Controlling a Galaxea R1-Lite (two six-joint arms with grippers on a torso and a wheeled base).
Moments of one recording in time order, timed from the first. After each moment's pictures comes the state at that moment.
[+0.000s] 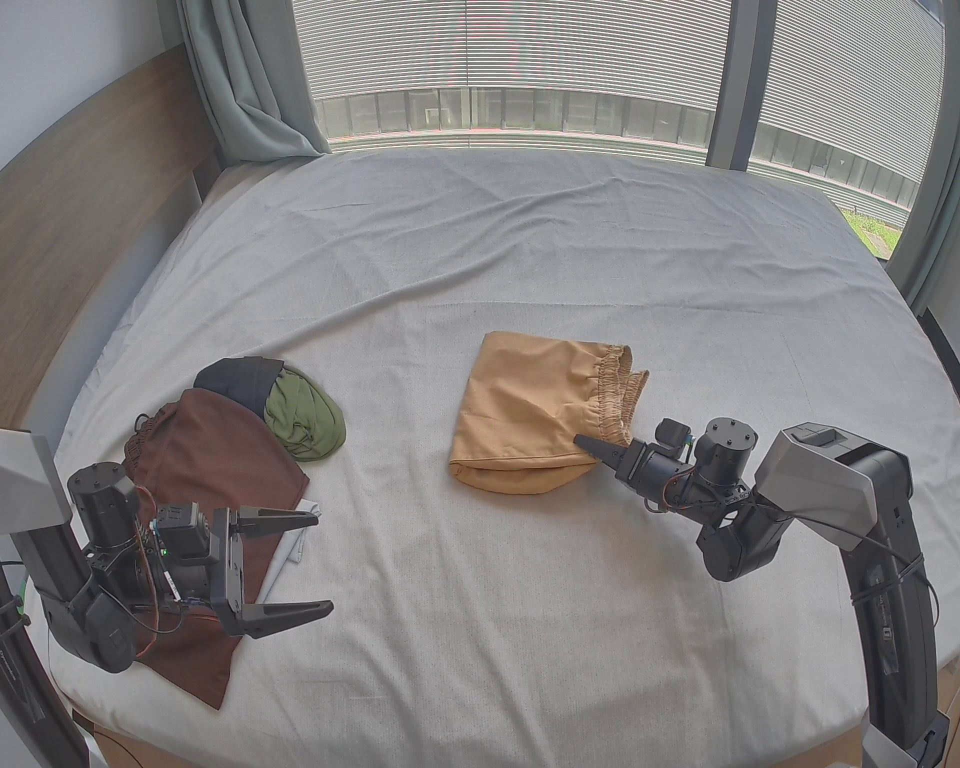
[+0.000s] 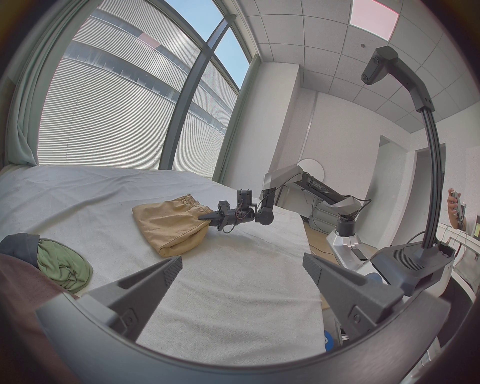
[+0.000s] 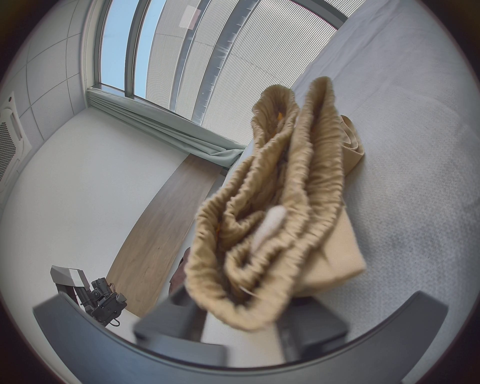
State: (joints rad) left arm -0.01 2.03 -0.25 -1.54 -1.21 0.23; right arm 0.25 2.64 -1.23 -1.43 0.61 0.81
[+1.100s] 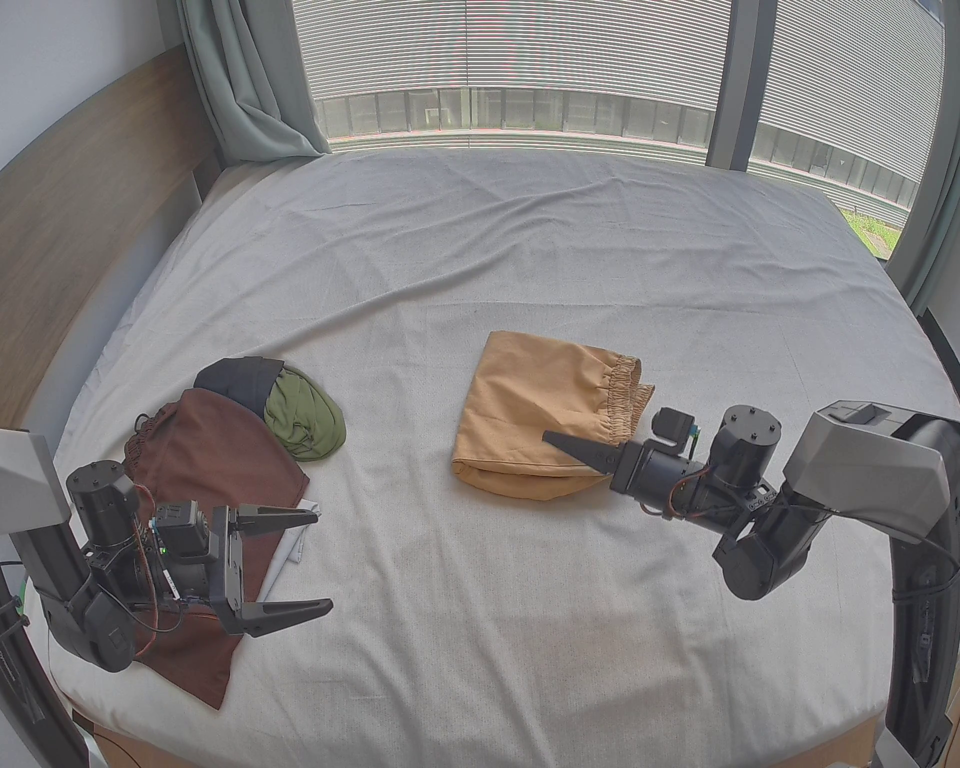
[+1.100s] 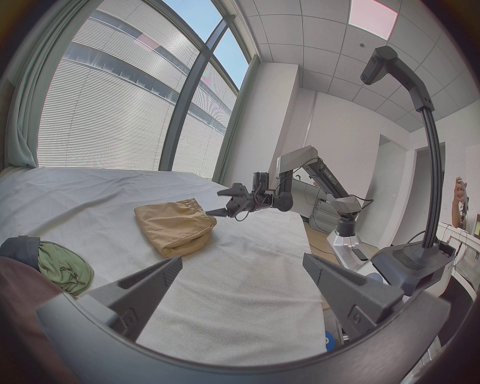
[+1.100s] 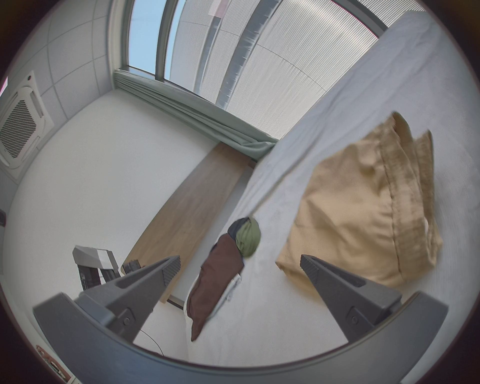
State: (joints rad) left arm -0.01 2.02 -0.25 -1.54 -1.21 0.23; right arm 0.37 2.38 -0.90 -1.53 0.62 0.72
